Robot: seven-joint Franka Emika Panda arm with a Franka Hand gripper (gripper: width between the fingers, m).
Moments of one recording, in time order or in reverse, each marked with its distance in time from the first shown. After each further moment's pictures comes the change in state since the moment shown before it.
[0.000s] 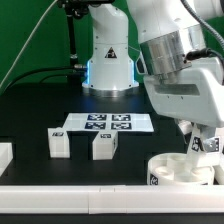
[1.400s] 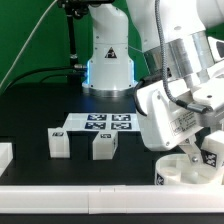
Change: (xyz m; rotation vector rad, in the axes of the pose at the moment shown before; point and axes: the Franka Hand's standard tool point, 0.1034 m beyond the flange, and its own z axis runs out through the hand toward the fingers) arm -0.004 -0.016 0.012 0.042 -0.047 1.053
